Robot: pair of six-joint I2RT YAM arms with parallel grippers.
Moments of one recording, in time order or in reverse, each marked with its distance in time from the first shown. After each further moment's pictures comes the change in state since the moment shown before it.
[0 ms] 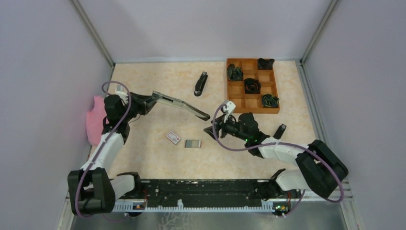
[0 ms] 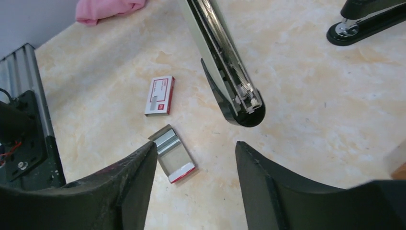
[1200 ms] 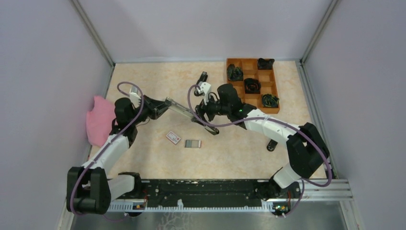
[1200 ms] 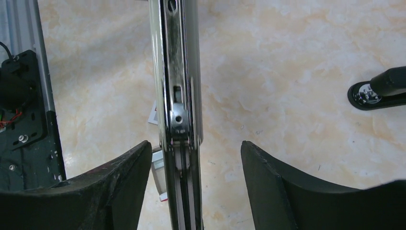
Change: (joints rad) left arm -0.138 0.012 -0.061 0.097 0.061 0.043; right arm 0.007 0.205 0.602 -0.682 -0.162 -0.299
